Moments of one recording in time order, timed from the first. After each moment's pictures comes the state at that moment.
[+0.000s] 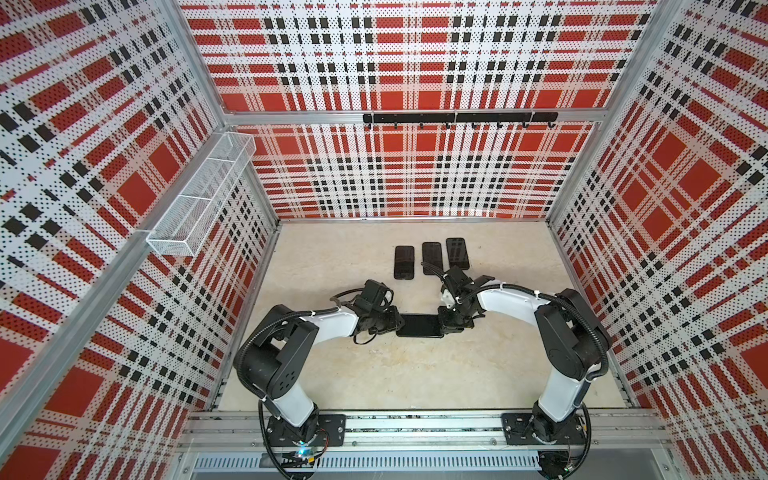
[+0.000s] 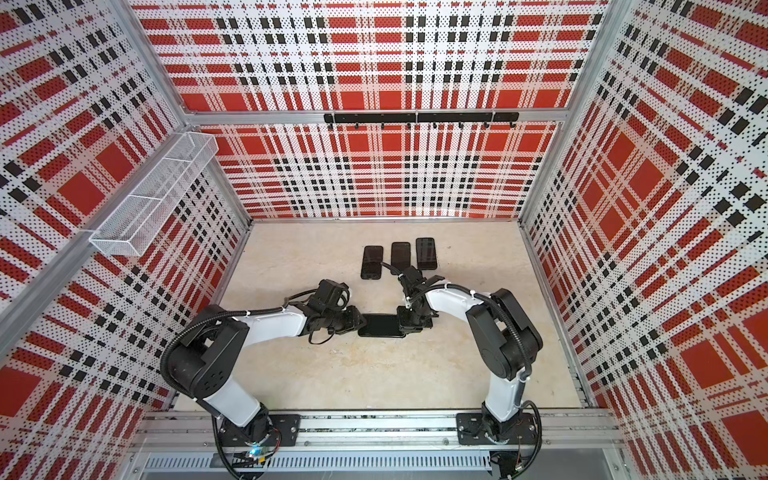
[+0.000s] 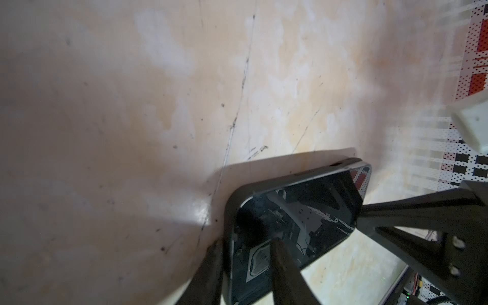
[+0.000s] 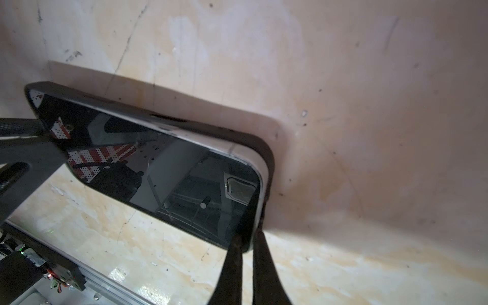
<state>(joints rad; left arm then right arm) -0.56 1.67 0.75 -0.06 0.34 -0.72 0.60 1.85 1.09 -0.67 -0.29 0.48</state>
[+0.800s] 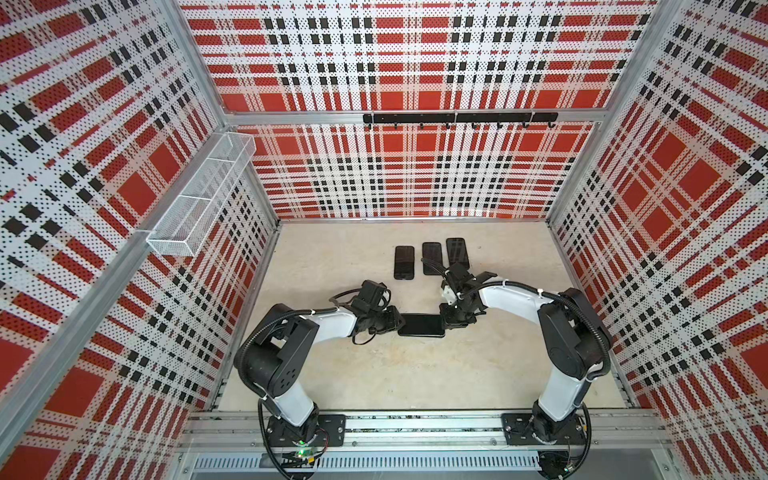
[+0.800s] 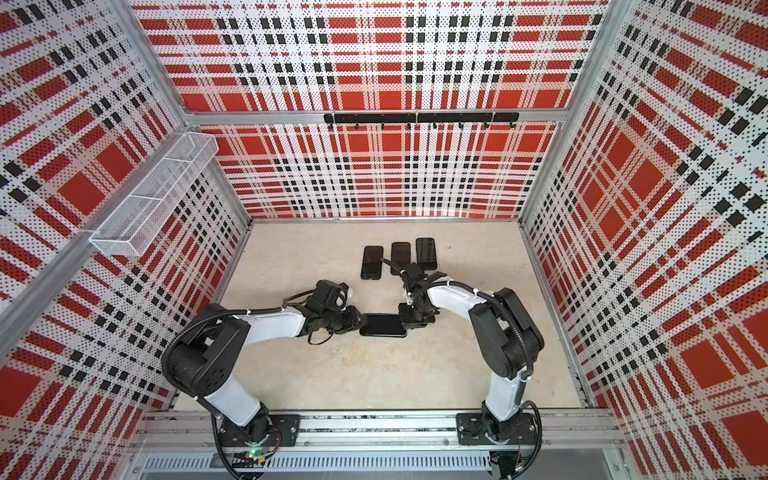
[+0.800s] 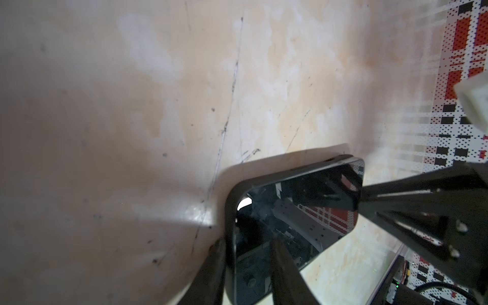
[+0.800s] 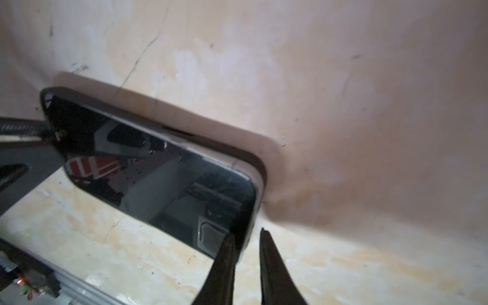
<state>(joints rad) -0.53 1.68 0.73 -0.01 0.41 -0.68 0.54 1.80 1.17 -0.75 -0.21 0.38</state>
